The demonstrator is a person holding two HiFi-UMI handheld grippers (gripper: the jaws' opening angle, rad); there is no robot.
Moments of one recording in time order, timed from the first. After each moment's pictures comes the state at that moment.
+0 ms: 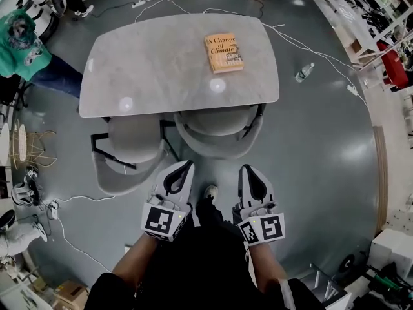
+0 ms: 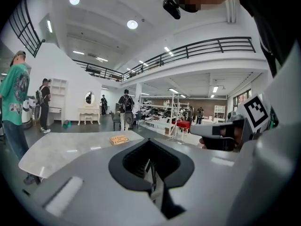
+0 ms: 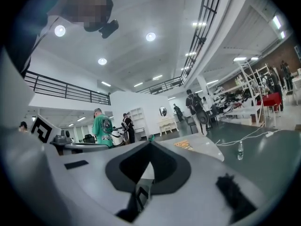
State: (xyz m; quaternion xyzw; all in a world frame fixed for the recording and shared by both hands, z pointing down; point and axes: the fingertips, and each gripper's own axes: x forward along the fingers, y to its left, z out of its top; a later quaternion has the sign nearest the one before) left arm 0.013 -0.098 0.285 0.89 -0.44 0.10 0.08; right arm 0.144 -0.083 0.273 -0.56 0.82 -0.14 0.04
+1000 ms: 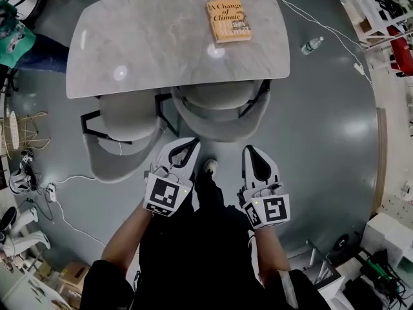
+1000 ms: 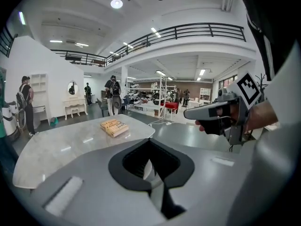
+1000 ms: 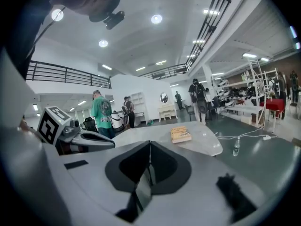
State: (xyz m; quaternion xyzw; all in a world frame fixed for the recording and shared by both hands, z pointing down) left arm 0.020 -0.136 0.374 0.91 -0.34 0.21 0.08; right arm 0.134 -0.120 0.342 -0.54 0.82 -0.17 -0.07
